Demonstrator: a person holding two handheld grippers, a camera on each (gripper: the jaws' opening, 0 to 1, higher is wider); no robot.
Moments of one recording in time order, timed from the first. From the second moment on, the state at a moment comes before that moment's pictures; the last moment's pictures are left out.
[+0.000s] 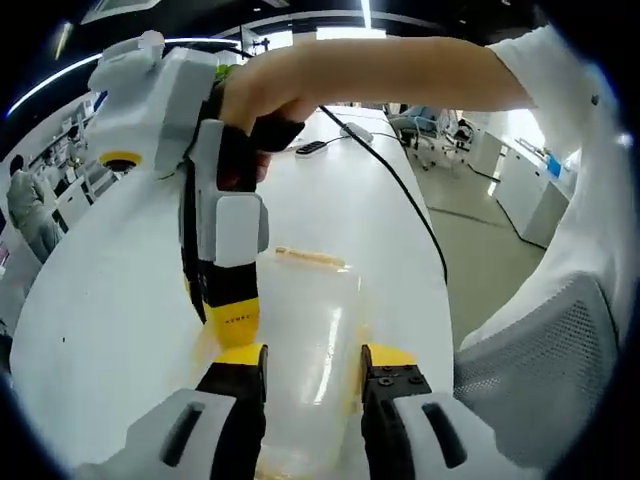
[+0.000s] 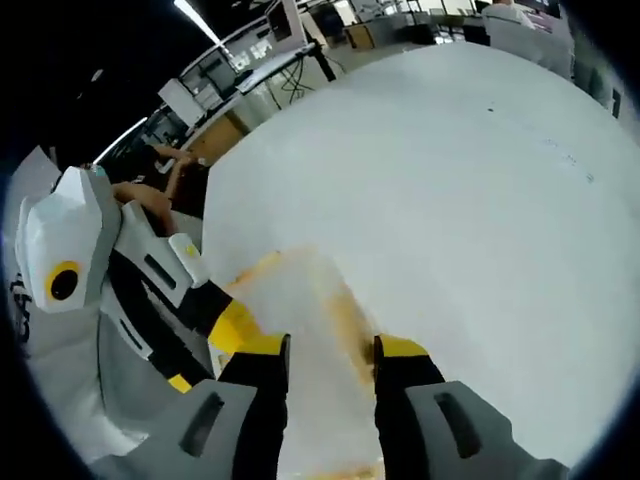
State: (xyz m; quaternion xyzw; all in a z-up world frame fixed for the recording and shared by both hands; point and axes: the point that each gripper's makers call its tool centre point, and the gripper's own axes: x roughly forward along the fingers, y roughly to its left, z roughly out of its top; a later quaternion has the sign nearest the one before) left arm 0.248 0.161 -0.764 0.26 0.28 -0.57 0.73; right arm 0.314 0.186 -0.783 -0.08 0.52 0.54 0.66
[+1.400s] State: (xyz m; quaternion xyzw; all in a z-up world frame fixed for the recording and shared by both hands) left arm 0.249 0.171 -0.775 0.42 0.23 -0.54 0.69; right arm 0.313 0.187 -0.784 -0.07 0.54 0.54 0.64
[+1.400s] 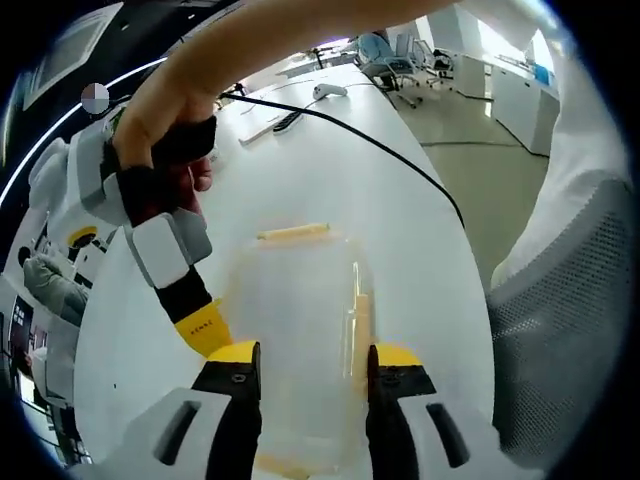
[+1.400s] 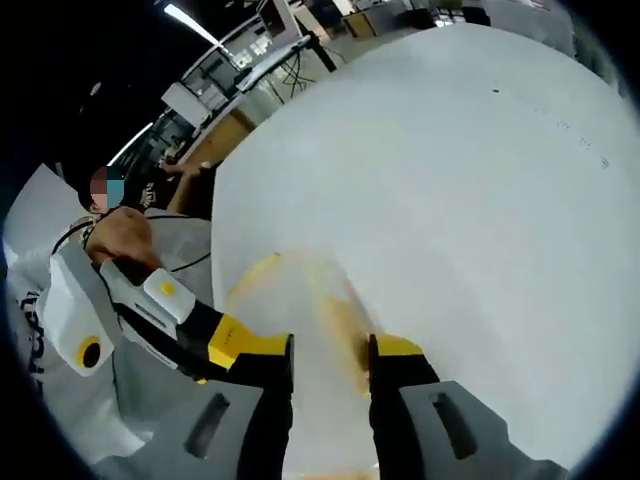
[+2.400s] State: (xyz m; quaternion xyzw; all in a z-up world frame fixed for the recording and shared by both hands) left arm 0.244 0.163 -0.780 0.44 0.20 -0.54 0.69; right arm 0.312 0.194 -0.786 -0.04 0.56 0.57 0.60
